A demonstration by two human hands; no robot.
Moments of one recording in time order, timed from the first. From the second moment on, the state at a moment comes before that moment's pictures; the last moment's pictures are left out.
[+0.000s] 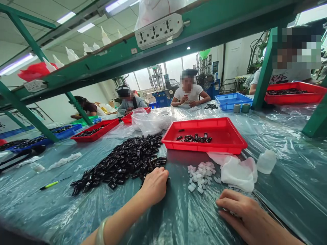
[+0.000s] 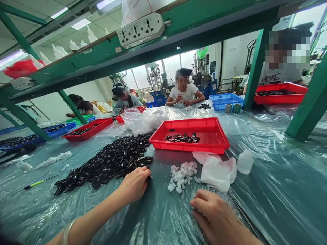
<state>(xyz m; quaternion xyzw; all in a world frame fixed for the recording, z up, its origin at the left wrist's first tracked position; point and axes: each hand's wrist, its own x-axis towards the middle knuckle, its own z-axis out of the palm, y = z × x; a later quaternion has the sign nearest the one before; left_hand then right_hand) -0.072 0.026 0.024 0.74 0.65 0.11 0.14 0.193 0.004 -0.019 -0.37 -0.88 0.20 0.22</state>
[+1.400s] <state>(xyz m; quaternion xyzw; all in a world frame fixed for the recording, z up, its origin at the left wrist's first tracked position) 0.006 0.008 0.014 0.47 0.47 0.33 0.67 0.184 -0.012 0.008 -0.43 -0.64 0.61 0.19</state>
